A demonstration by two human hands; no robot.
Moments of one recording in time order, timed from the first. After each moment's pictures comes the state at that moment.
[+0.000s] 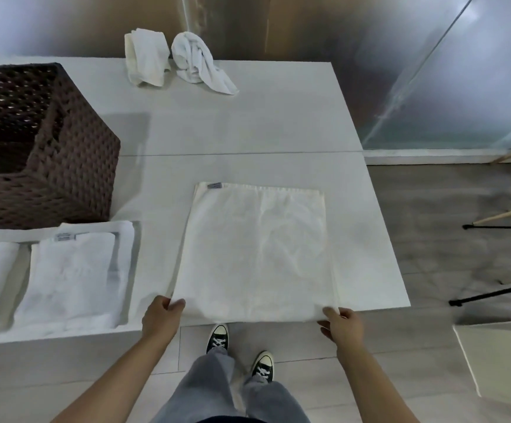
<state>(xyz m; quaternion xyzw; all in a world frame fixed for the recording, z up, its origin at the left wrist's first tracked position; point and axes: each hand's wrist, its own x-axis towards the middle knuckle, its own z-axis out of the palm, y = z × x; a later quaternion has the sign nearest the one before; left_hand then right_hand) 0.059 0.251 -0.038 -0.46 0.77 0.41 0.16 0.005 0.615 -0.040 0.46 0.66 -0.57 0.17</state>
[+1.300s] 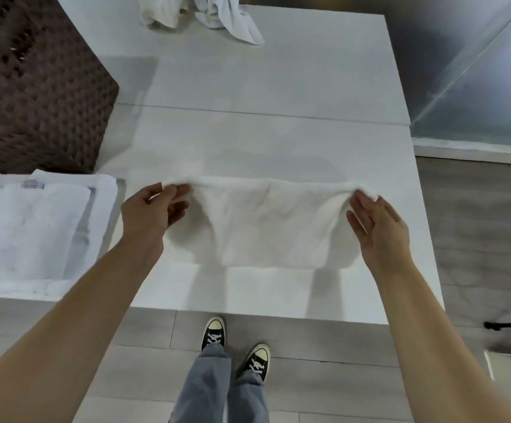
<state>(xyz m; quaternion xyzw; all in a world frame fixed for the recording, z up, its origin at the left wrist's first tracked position) -0.060 0.281 0.024 -0.44 0.56 0.69 -0.12 -0.155 0.614 0.008 0.26 0.53 -0.80 0.11</state>
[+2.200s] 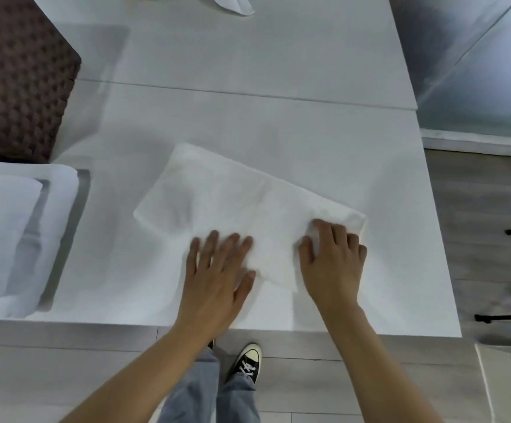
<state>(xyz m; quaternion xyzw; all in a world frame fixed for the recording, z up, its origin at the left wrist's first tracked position) -0.007 0.379 -0.099 -0.02 0.99 0.13 0.02 -0.108 0.578 -0.106 -0.06 0.99 -0.12 -0.07</state>
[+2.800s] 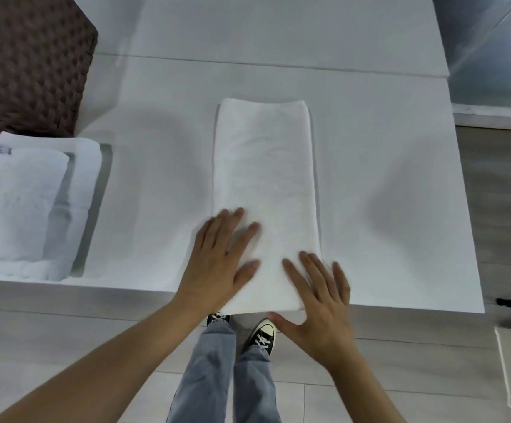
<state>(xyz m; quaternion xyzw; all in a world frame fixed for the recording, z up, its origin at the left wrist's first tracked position) 0.016 0.353 -0.107 0.05 0.99 0.14 -0.01 0.014 0.597 -0.125 -0.28 0.94 -0.20 0.01</state>
